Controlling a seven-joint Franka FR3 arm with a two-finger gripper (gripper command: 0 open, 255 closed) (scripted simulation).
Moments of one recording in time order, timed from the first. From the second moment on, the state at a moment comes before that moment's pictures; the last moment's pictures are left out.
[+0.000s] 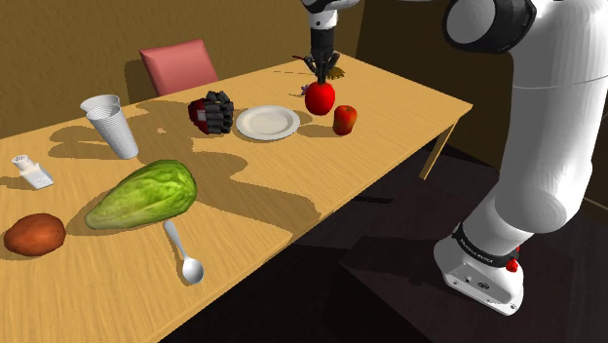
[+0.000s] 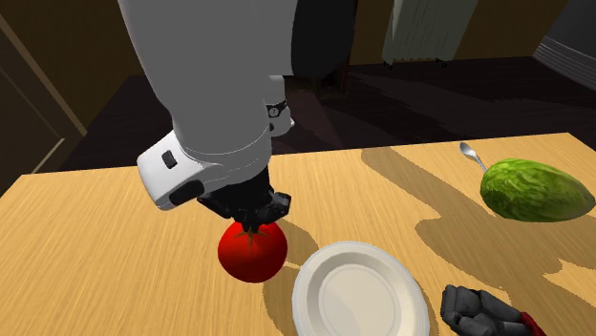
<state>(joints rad) -0.10 0.47 -0.10 -1.35 0.03 1.71 0.18</state>
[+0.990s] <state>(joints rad) -0.04 0.36 -0.09 -1.35 0.02 1.60 0.25</state>
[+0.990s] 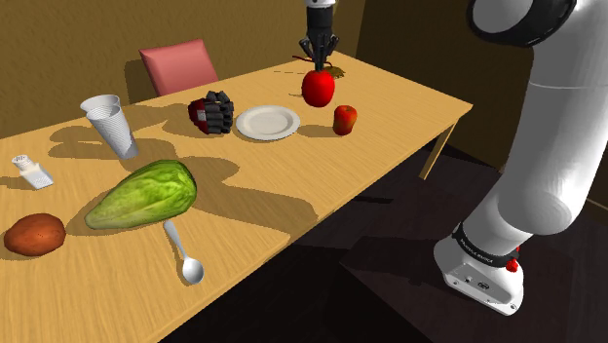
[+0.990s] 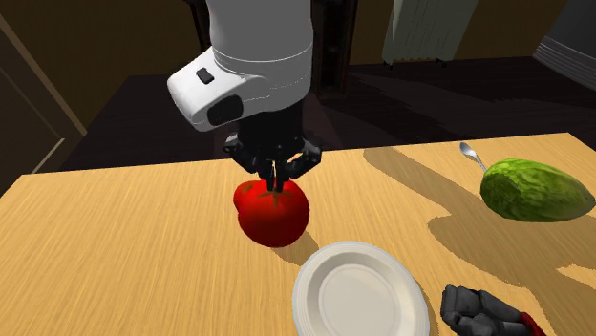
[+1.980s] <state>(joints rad) 0.14 0.07 0.03 -1.66 0.02 1.62 0.54</state>
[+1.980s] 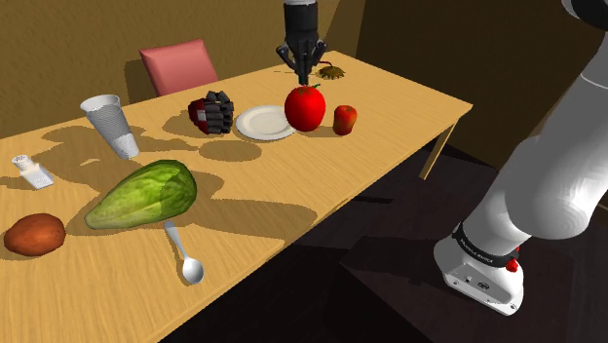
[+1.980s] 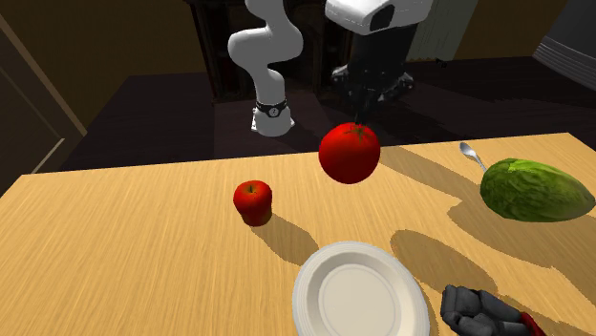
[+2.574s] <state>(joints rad) 0.23 0.09 0.08 -1.72 -0.15 1.67 0.98</state>
